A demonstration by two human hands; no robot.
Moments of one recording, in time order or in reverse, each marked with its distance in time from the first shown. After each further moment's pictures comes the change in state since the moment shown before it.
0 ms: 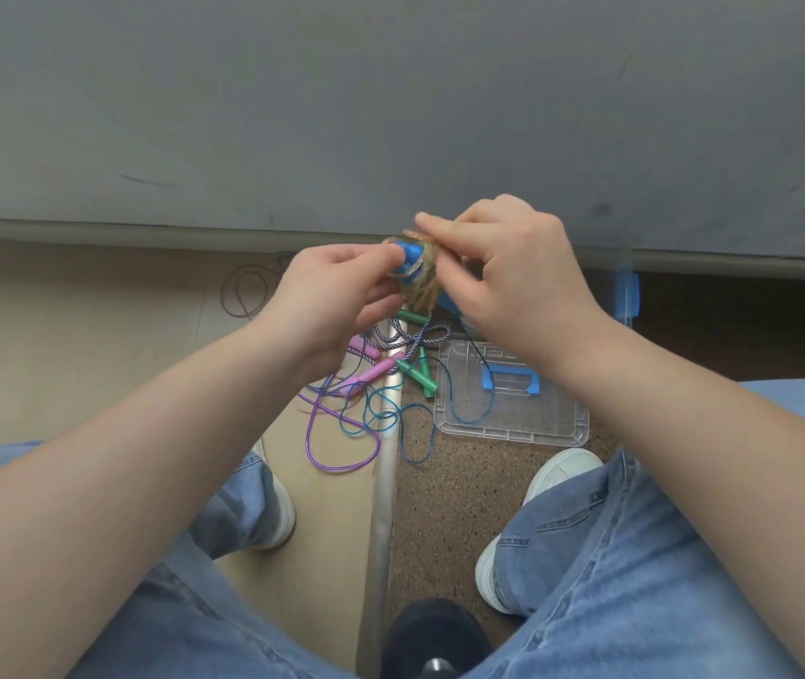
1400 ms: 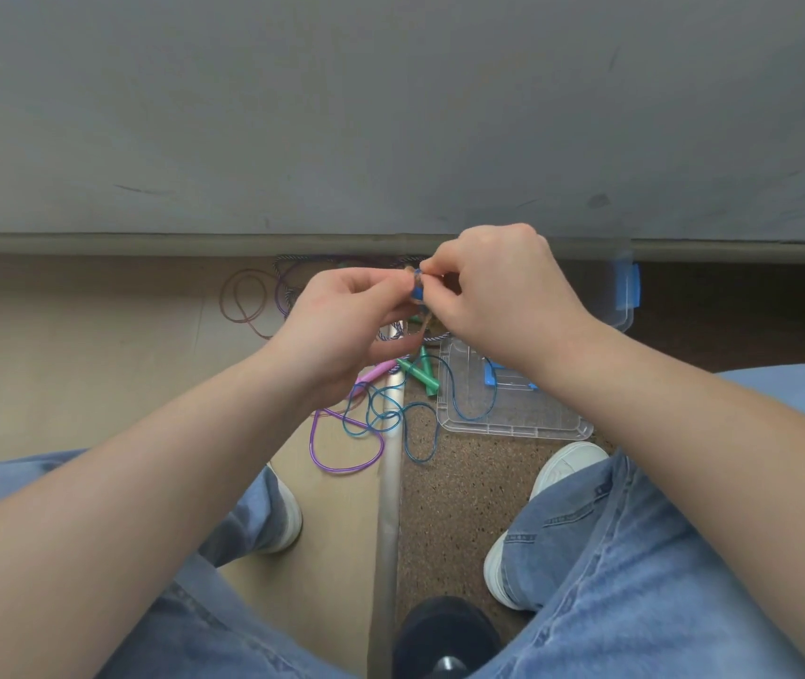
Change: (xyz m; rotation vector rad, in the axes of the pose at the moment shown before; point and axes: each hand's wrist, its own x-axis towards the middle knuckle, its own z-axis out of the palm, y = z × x) left_hand -0.010 -0.014 0.003 0.044 -0.098 -0.055; right_hand -0.001 -0.009 0.001 -0.208 -0.241 0.108
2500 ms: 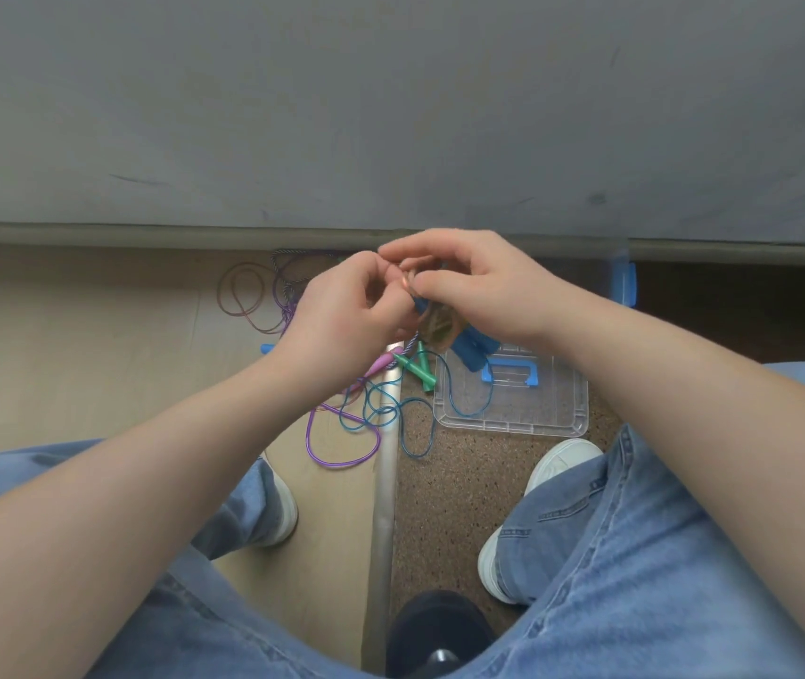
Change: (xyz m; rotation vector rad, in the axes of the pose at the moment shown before) left_hand -0.006 -0.006 -0.006 0.560 0.054 0.337; right_hand 0.002 0.005 -0.004 0.900 -0.429 0.188
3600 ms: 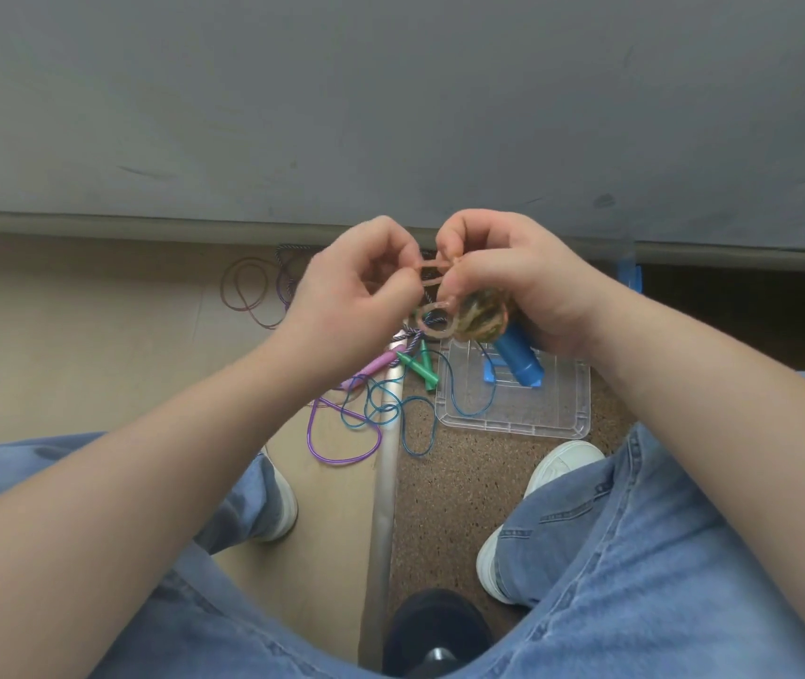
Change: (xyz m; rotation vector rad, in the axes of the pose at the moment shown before) left_hand -0.003 0.012 -0.008 -0.034 0.024 0.268; right_hand -0.004 -0.003 -0.007 0.552 -0.044 0.067
